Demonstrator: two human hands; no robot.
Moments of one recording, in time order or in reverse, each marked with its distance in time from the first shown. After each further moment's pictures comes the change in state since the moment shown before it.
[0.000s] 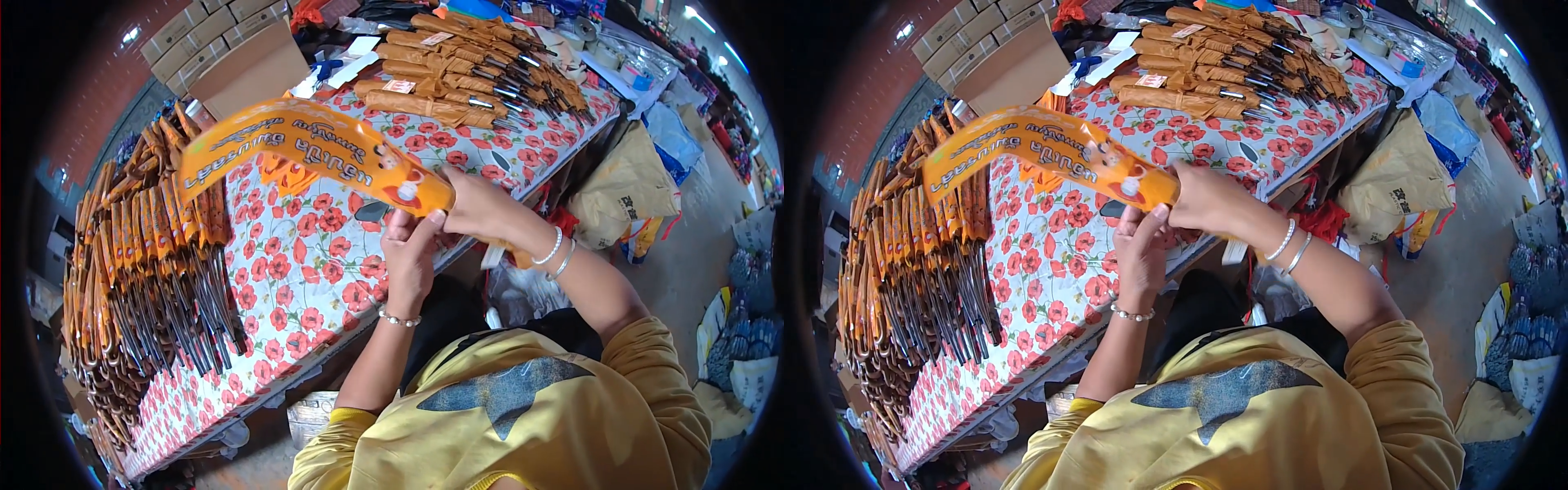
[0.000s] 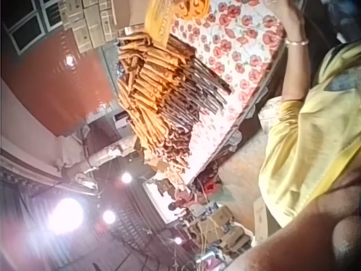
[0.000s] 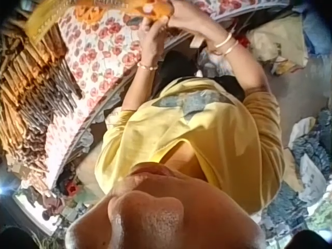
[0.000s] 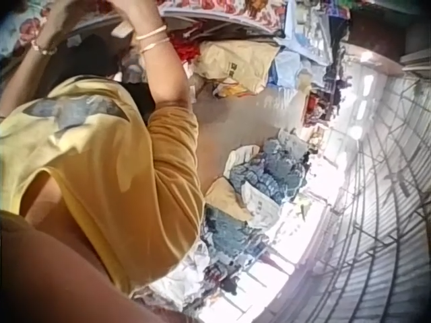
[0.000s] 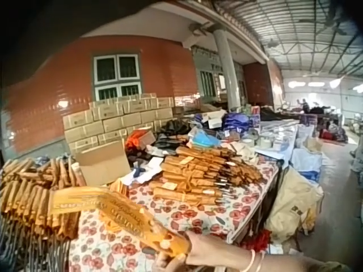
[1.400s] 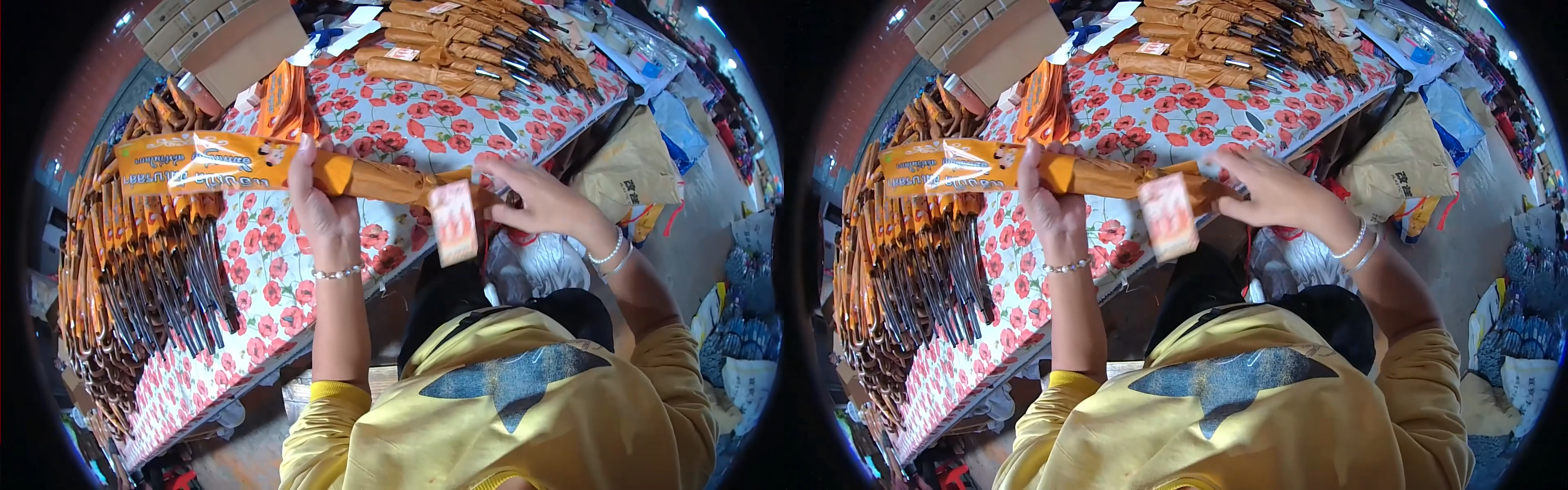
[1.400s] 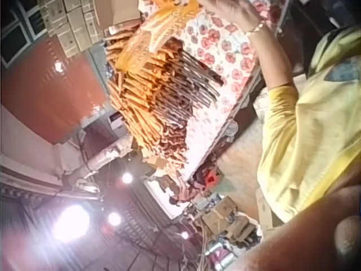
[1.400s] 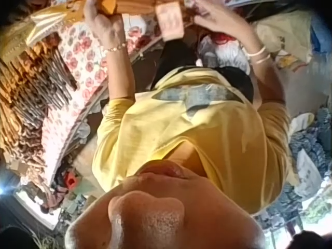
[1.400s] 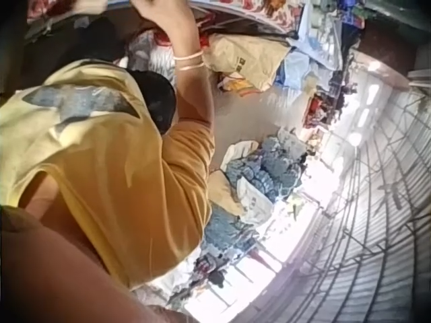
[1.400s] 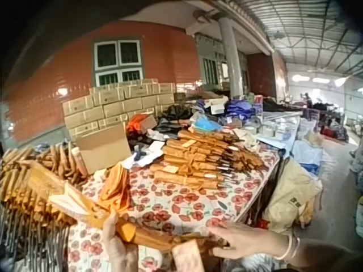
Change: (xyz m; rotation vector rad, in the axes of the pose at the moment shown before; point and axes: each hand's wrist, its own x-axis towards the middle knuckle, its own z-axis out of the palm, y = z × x) left_hand 0.039 0.077 -0.040 -0.359 0.211 0.265; right_hand -0.051 0.020 -0.039 0.128 -0.417 0.070
